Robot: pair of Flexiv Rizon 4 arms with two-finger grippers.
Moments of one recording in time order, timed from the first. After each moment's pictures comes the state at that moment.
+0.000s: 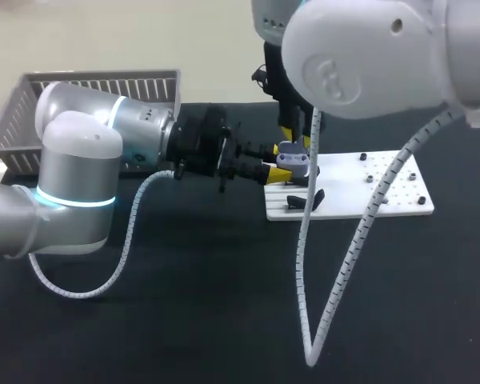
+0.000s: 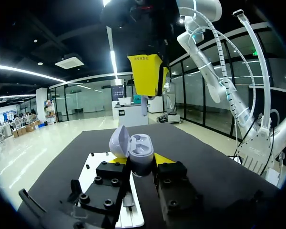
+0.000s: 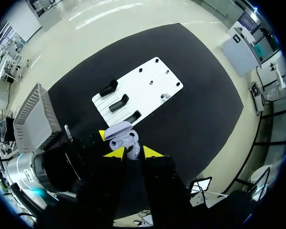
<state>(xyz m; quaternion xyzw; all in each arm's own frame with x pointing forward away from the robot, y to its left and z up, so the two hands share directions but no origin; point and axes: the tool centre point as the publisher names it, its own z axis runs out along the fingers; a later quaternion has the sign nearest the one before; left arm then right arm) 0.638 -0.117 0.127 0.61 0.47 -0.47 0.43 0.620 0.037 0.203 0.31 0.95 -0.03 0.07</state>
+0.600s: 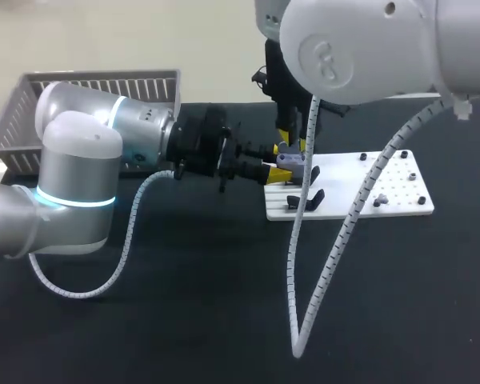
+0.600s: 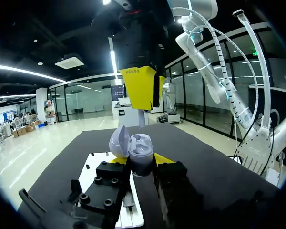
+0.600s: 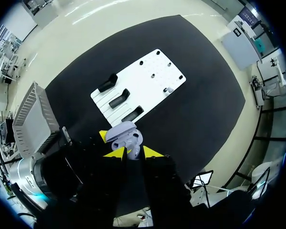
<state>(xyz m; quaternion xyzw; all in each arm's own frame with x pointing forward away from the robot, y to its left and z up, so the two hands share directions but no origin) 0.638 -0.117 0.127 0.61 0.47 -0.47 0.43 0.626 0.039 0.191 0.32 0.95 -0.02 0.04</state>
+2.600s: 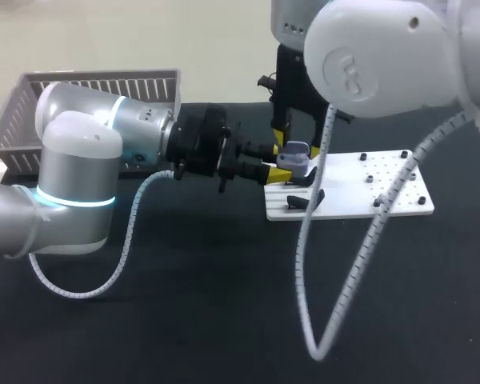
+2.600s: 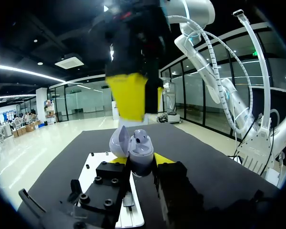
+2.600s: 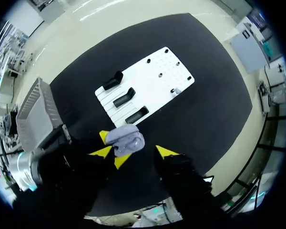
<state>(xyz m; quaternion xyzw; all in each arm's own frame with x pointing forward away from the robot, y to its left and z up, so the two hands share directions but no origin) 0.638 -0.117 0.127 0.61 0.47 -0.47 0.43 0.624 0.036 0.187 0.28 0.96 0.01 0.05</state>
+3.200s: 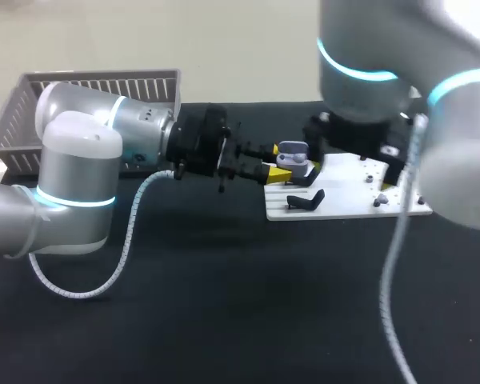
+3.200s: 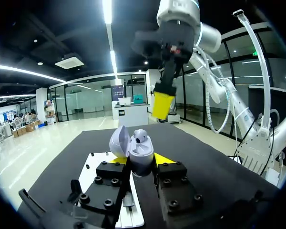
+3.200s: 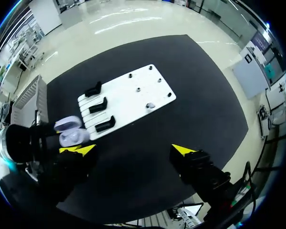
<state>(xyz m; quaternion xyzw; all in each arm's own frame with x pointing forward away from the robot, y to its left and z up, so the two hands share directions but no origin) 0.638 -0.117 0.127 0.61 0.47 -0.47 0.43 0.579 -0.047 0.164 0.24 0.96 -0.02 0.15</state>
